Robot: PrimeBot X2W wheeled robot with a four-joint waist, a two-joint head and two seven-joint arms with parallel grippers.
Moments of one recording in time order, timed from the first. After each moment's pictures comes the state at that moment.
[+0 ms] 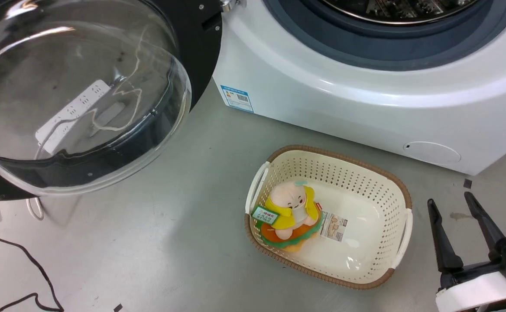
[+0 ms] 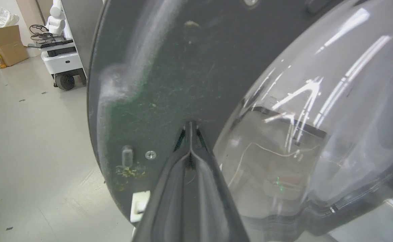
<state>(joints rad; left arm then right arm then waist) -0.42 0.45 0.26 0.50 -0.52 0.03 -0.26 0.01 -0.18 -0.03 -0.04 0.11 0.13 -0.19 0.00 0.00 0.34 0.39</state>
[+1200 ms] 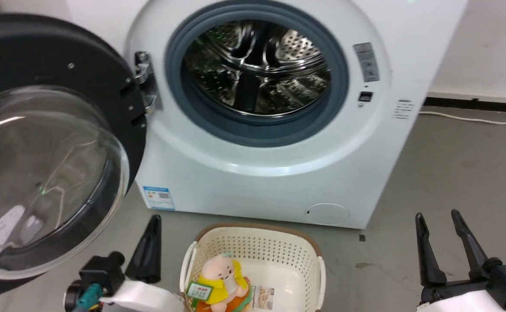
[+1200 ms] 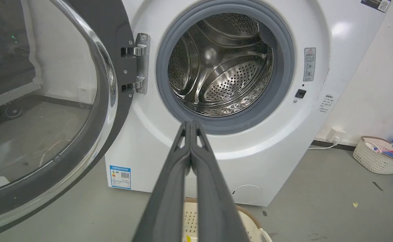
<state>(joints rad) -0.05 0.08 -0.06 0.16 -0.27 -0.08 -0.25 0.06 -0.06 -0.04 -0.02 0.12 0.13 -0.26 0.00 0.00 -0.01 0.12</state>
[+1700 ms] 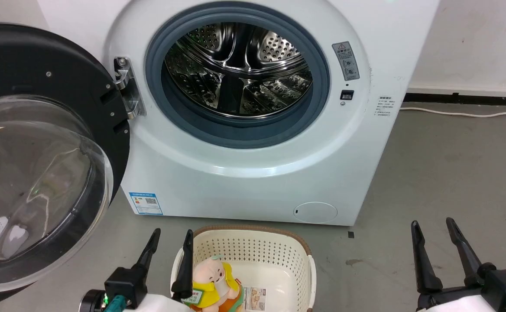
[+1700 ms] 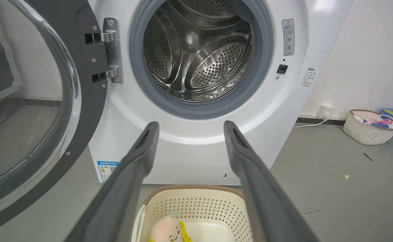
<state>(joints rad) -0.01 0.06 -0.11 0.18 -0.18 -0.05 -0.26 0.08 -0.06 -0.03 0.00 0.13 0.13 -0.26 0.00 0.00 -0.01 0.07</state>
